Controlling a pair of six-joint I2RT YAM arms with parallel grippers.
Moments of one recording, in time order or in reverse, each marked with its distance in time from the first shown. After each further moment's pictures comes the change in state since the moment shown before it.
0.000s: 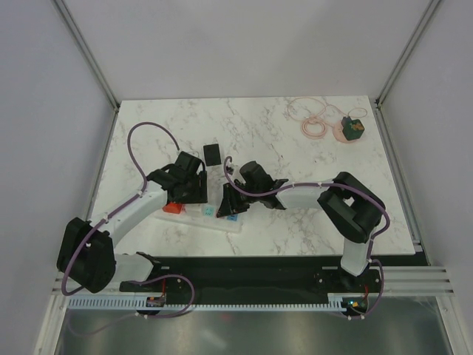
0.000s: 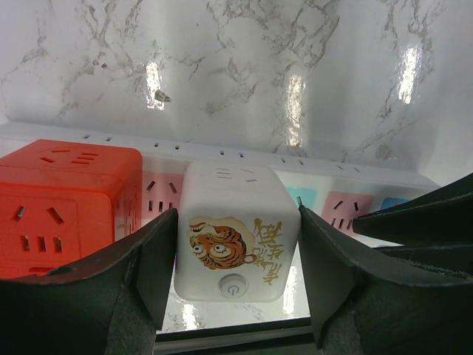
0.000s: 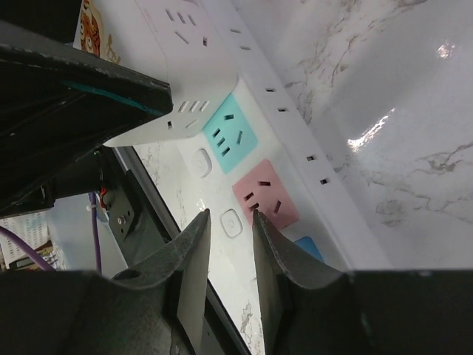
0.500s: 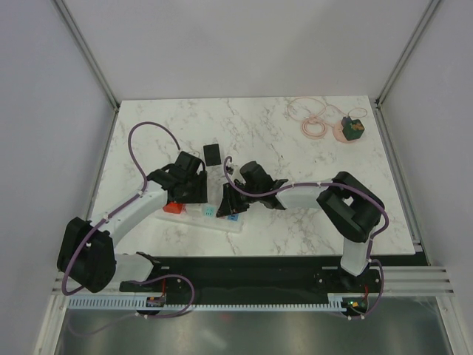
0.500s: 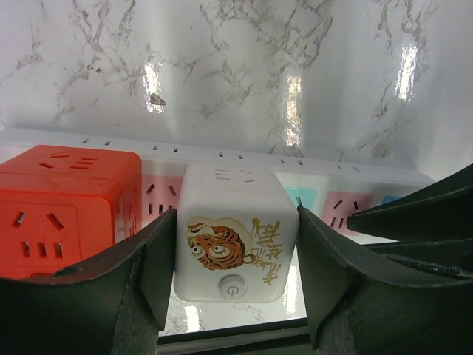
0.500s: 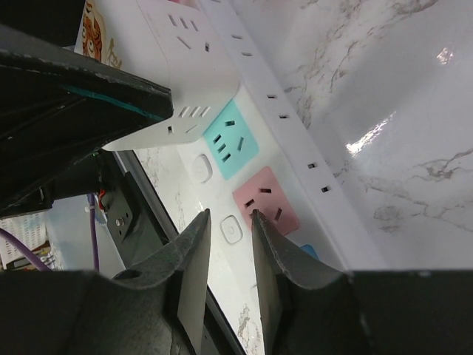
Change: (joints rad) left arm 0.000 0.008 0.000 0.011 0.016 0.013; right arm 0.000 0.011 0.004 0.010 0.000 -0.008
